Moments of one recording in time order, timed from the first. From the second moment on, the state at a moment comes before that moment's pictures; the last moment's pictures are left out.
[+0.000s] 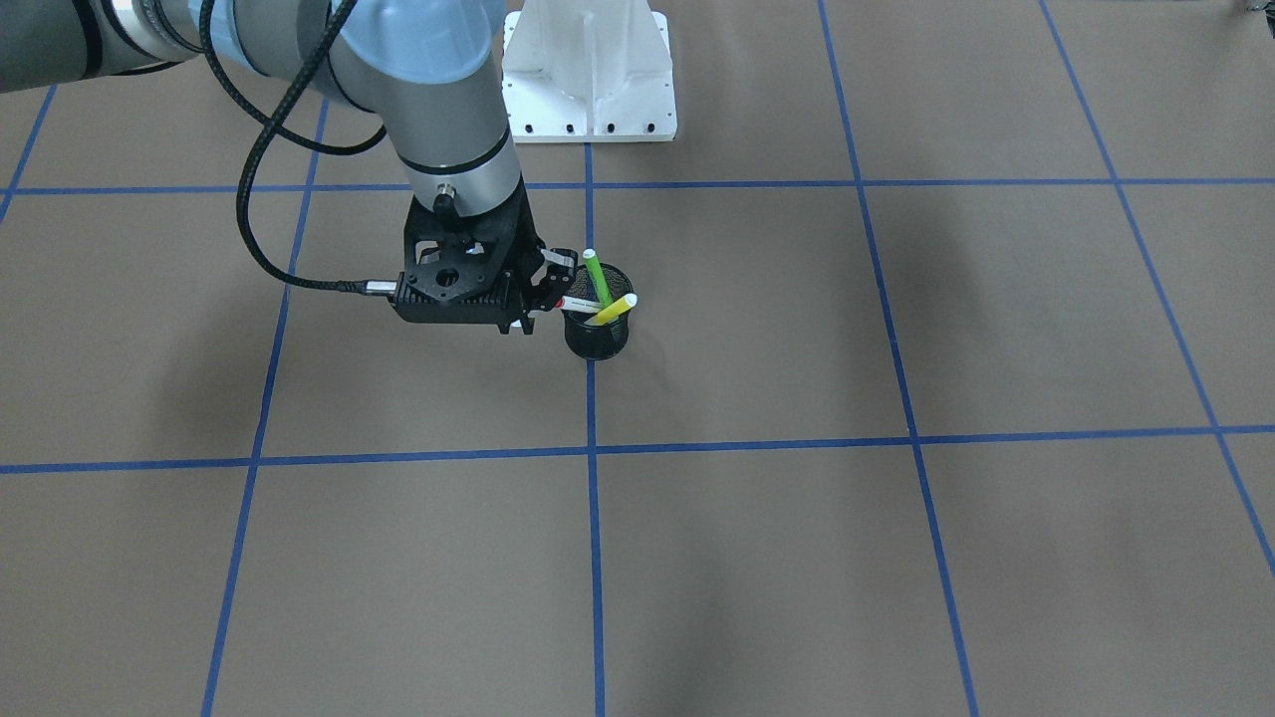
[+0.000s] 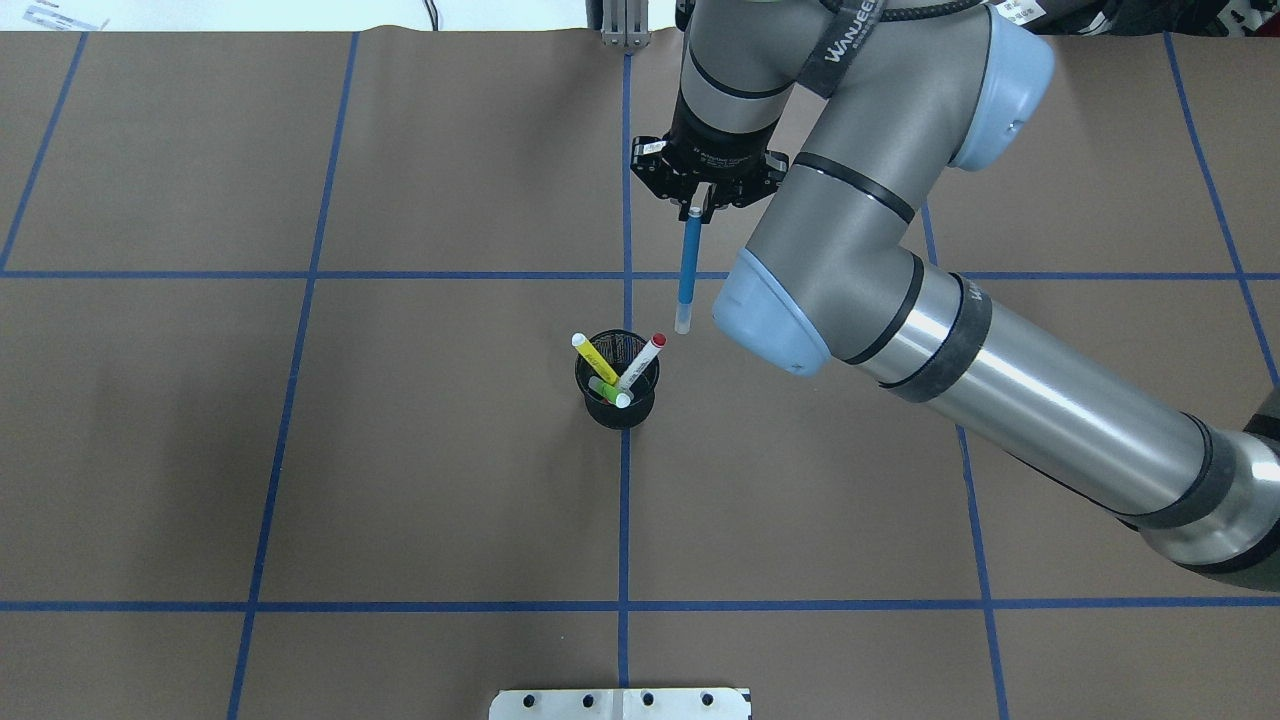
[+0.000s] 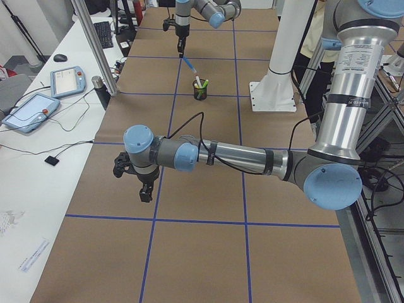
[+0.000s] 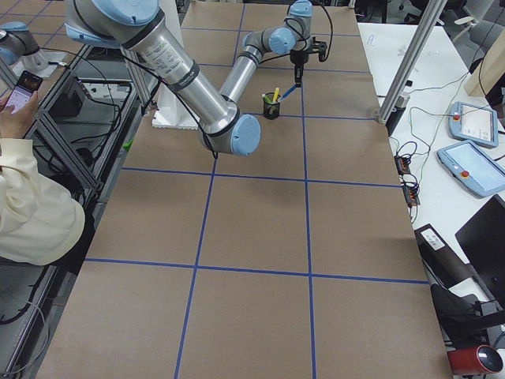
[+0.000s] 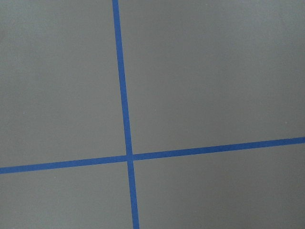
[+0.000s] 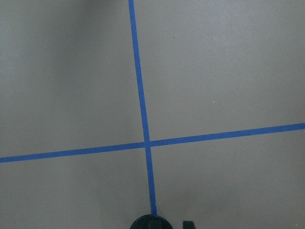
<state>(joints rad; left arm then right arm) -1.49 -1.73 -1.54 -1.63 -2.37 -0.09 0.76 -0.67 1.61 -1.80 2.03 1.10</state>
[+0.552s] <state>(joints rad) -1.49 -1.72 -1.55 -1.63 -2.37 -0.09 0.76 -0.62 1.37 -1.79 2.11 1.02</state>
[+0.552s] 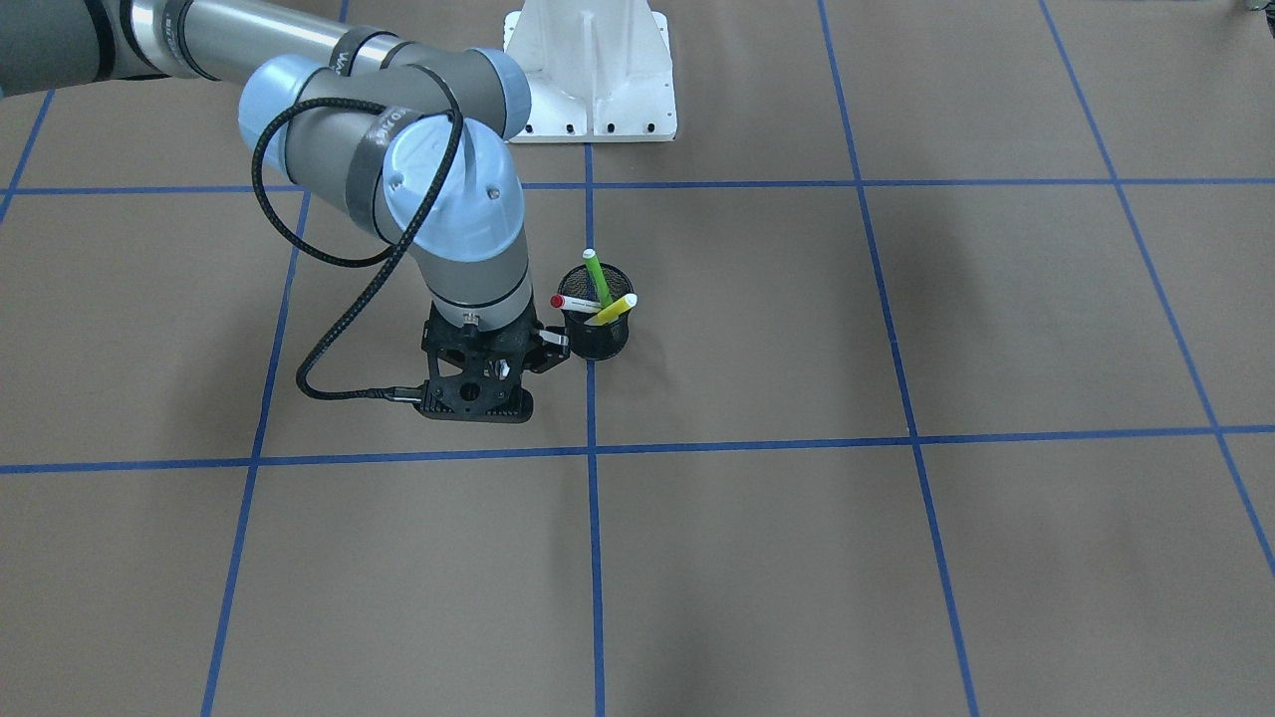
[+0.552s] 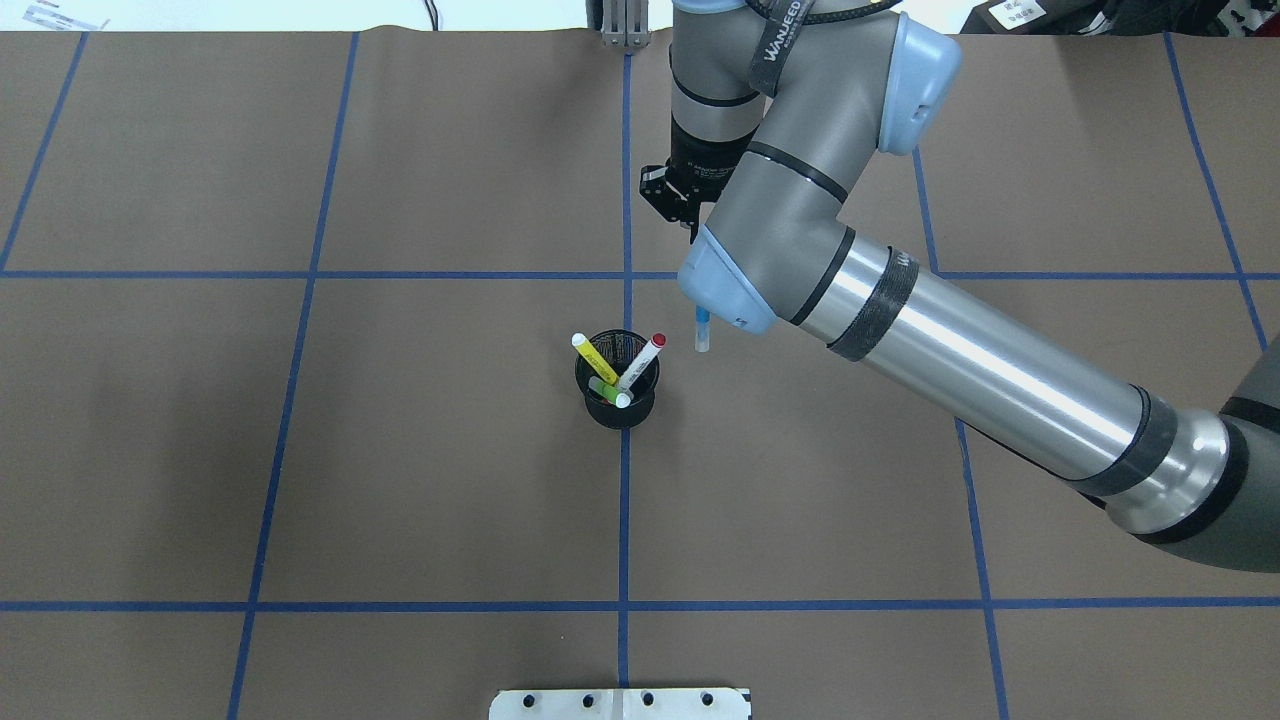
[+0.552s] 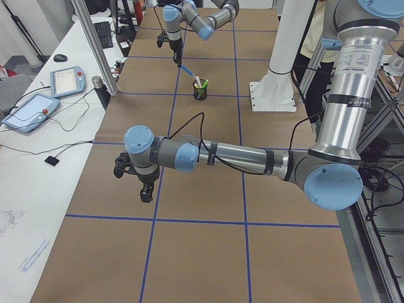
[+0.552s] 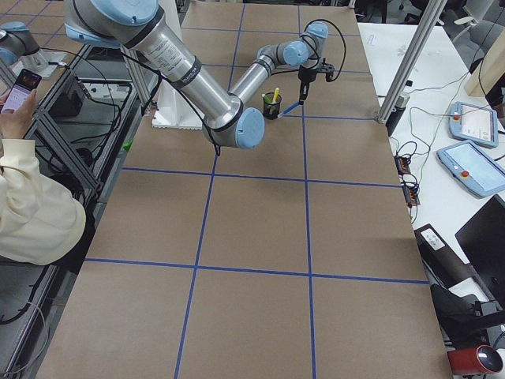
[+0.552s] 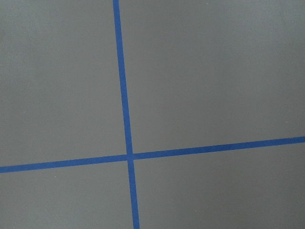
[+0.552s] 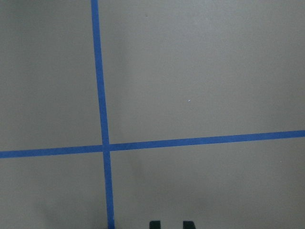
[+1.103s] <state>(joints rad) -1.49 -1.72 -1.55 -1.63 -2.36 -0.09 0.72 -0.63 1.27 -1.72 2.13 1.02</state>
